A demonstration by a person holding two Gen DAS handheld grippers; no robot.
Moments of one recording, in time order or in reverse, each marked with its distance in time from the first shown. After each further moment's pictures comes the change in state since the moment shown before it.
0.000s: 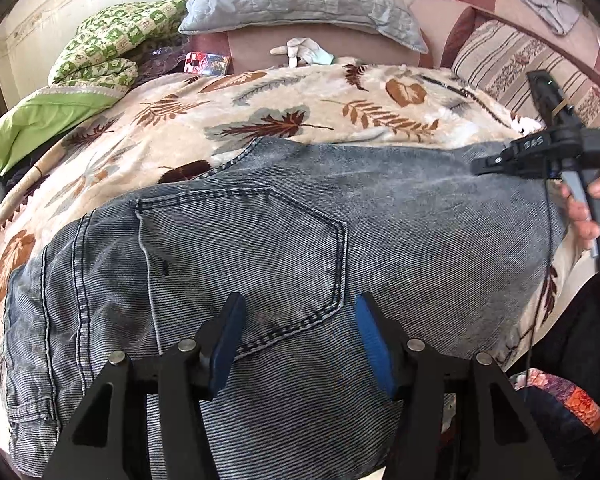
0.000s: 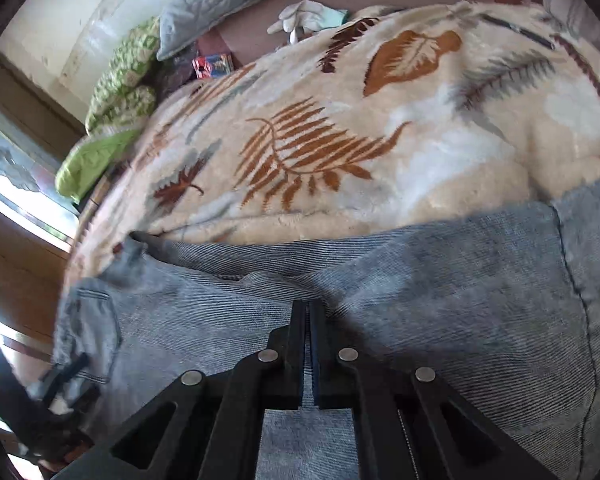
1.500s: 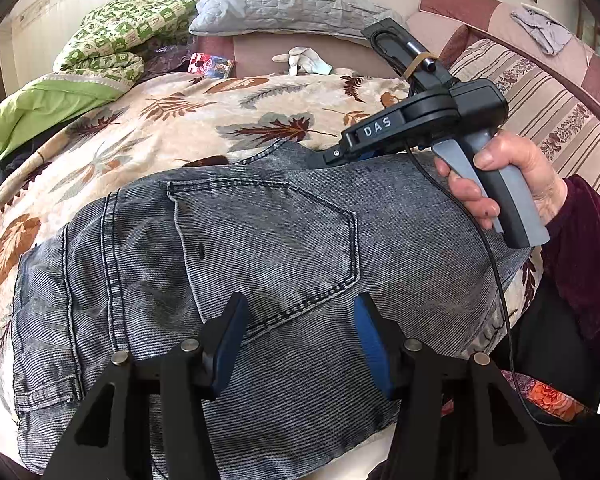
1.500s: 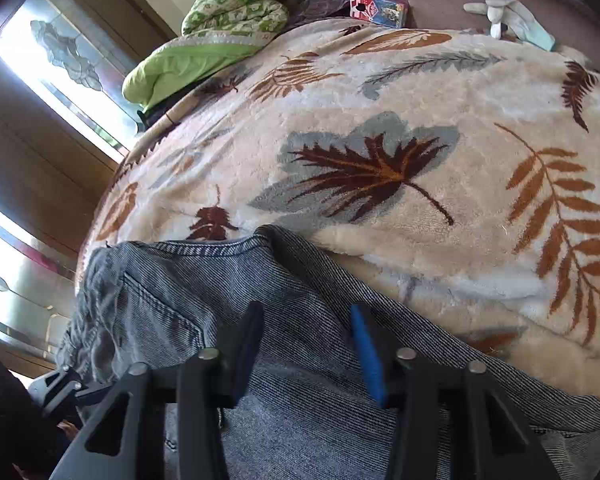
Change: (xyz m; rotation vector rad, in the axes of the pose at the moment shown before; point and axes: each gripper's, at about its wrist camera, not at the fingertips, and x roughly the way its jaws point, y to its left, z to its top) left arm -0.025 0.034 -0.018 -0.045 -0.031 -0.102; right arm 0.108 0.174 0.023 -0.413 0.159 0.095
